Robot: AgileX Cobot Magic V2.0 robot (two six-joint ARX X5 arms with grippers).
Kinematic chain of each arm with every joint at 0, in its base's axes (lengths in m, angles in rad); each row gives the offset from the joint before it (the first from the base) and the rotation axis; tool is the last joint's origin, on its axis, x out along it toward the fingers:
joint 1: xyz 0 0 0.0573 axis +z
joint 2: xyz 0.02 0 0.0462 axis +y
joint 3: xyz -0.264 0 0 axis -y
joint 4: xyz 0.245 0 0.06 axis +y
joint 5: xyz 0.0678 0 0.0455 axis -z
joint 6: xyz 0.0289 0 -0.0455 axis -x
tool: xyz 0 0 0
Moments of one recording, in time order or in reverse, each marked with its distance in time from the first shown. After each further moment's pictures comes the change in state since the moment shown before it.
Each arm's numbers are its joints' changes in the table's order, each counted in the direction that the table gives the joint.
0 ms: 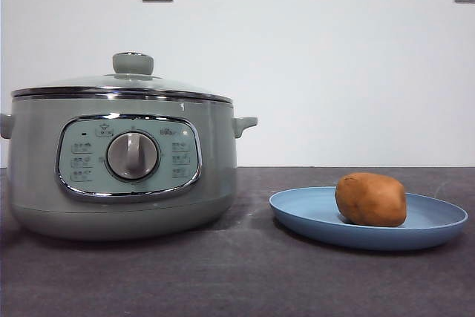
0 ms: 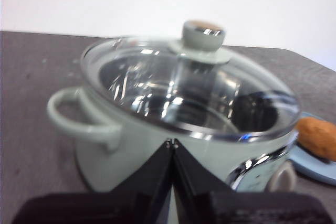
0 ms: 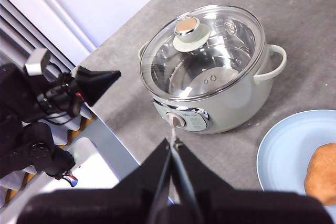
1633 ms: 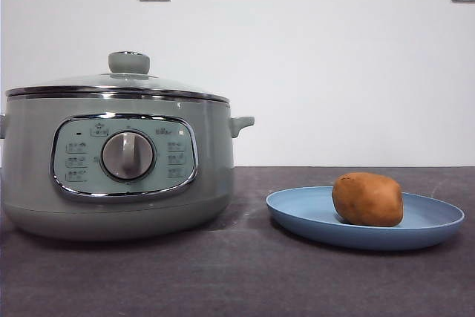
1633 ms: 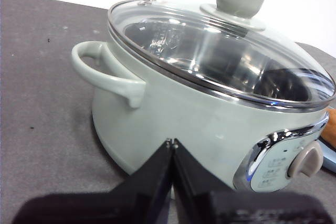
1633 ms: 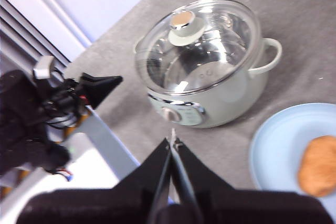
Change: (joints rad) left arm 0.000 -0.146 -0.070 0.129 -0.061 0.060; right arm 0.000 0.000 0.000 0.023 0.025 0.025
